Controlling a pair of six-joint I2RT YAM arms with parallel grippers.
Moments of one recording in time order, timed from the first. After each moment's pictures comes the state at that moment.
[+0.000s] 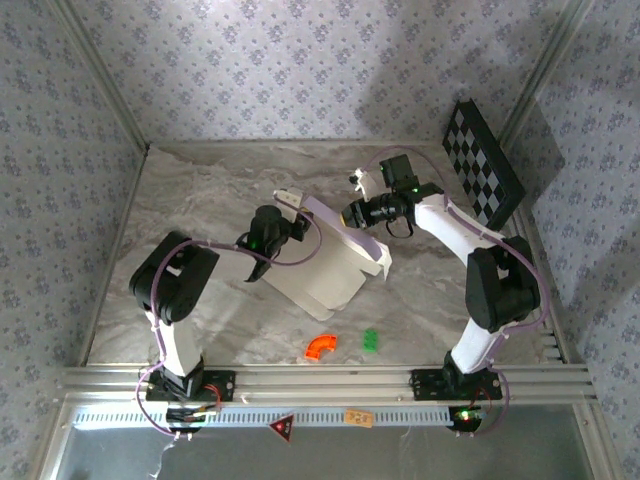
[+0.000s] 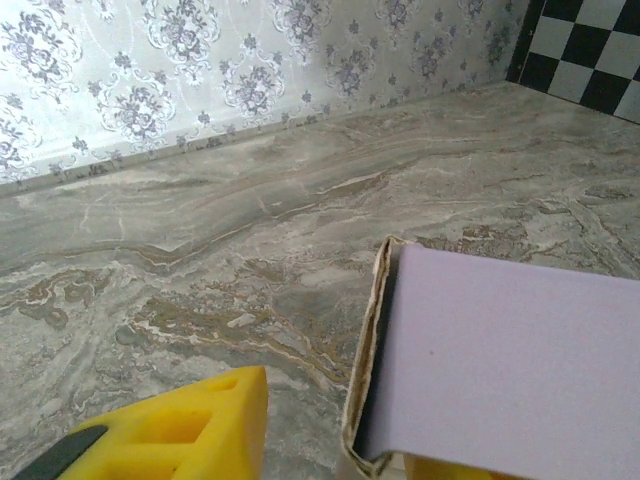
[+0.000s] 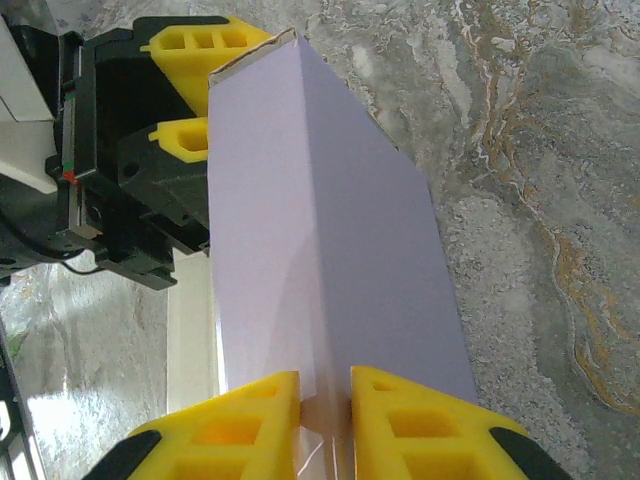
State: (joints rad) left arm -0.59 1.83 0.79 0.81 -0.08 -0.06; right arm 0.37 1.72 1.29 -0.49 -0.62 -0.03
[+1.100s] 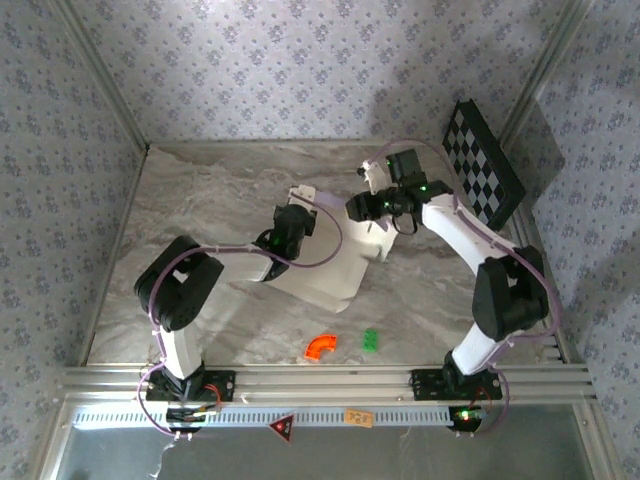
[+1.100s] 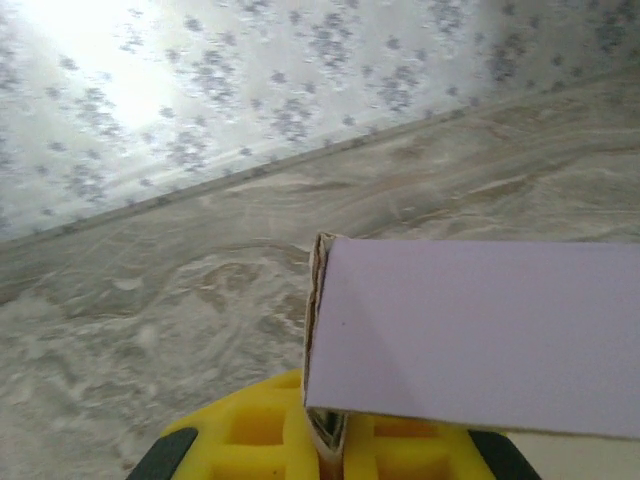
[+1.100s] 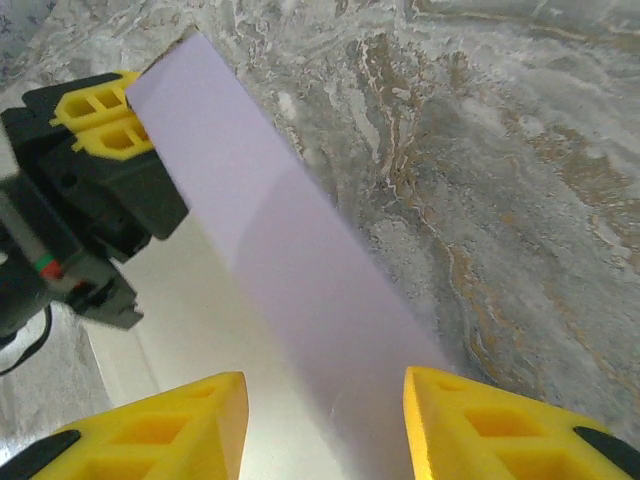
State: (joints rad) left arm -0.73 1.81 0.92 0.59 -0.61 0.01; right arm 0.37 1.62 1.31 -0.51 -0.45 -0.01
